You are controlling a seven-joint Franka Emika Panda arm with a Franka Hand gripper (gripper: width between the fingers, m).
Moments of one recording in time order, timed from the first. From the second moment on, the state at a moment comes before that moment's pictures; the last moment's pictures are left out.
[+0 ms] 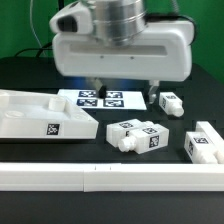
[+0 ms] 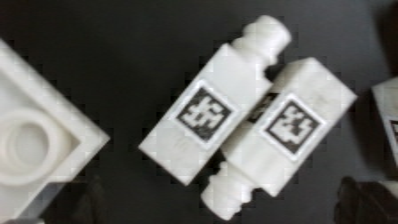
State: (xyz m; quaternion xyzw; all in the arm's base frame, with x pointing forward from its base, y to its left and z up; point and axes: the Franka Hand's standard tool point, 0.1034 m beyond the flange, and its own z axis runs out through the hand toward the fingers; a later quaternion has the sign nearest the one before) arm 0.551 0.009 0.083 -0.97 0.21 0.11 0.05
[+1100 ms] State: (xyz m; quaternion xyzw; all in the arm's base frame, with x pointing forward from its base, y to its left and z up) arm 0.542 0.034 0.054 -0.95 0.28 0.08 0.04
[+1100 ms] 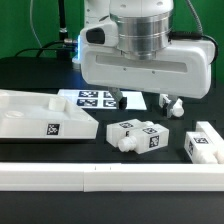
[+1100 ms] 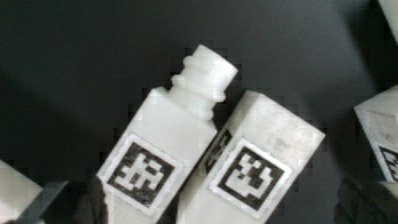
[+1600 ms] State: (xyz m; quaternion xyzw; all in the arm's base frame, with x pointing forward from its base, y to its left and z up) arm 0.538 0.038 0.031 -0.94 0.34 0.07 0.03
